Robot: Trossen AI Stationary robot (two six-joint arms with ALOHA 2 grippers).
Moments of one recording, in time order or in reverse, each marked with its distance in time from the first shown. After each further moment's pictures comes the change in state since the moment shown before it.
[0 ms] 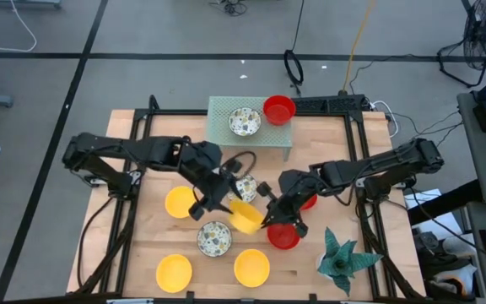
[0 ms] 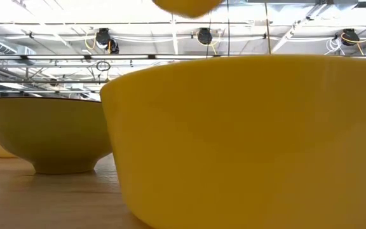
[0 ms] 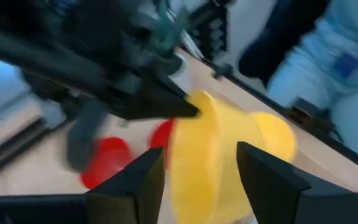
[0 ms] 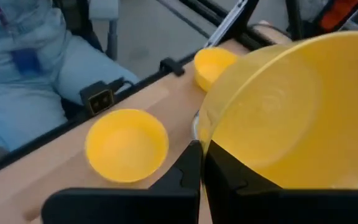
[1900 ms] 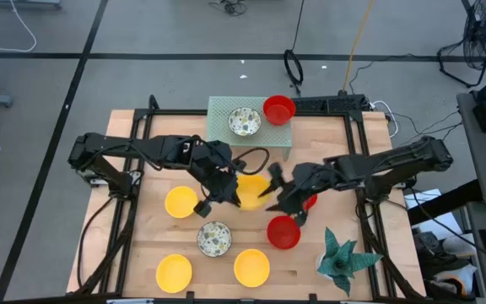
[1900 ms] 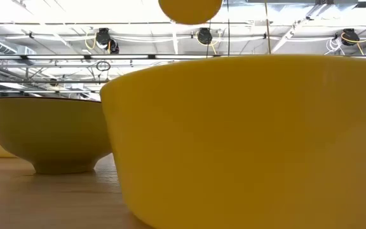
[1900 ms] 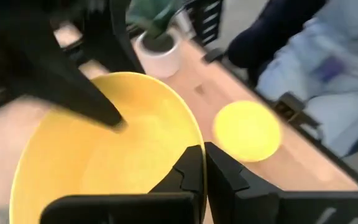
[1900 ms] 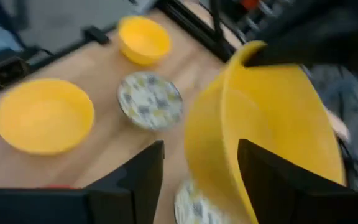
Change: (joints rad) left arm 0.049 0.048 0.001 -0.037 0.030 -0.102; right arm -0.003 -0.112 0.002 -0.117 0.344 -0.034
